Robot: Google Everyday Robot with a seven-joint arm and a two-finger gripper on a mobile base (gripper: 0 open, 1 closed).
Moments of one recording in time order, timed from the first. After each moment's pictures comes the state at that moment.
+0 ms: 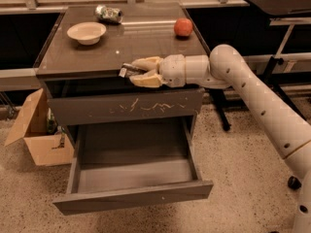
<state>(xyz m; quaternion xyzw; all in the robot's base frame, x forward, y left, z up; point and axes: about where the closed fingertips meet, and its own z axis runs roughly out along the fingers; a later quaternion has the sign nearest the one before) 0.675 0.035 0.838 -0.55 0.52 0.36 0.53</state>
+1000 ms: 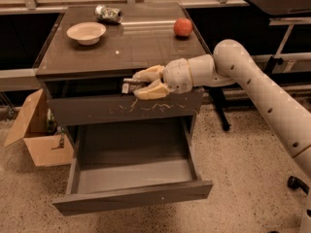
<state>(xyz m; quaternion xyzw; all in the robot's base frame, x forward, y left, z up) 0.623 0.028 0.827 -0.62 0.51 0.39 0.46</state>
